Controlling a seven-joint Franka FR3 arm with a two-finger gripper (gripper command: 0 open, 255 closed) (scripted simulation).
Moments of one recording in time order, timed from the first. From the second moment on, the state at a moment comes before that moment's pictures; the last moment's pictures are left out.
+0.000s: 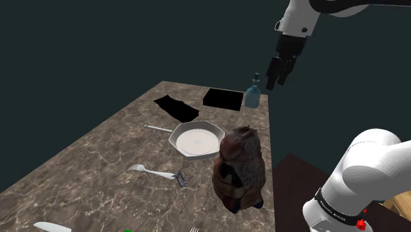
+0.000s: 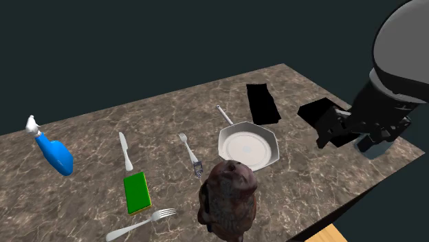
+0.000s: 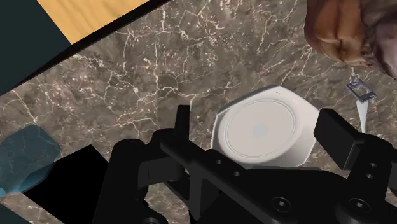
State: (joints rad) arm 0.02 -0.80 -0.02 -2.33 0.07 1.59 -0.06
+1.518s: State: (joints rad) arm 0.18 -0.15 0.20 -2.13 0.18 1.95 0.02
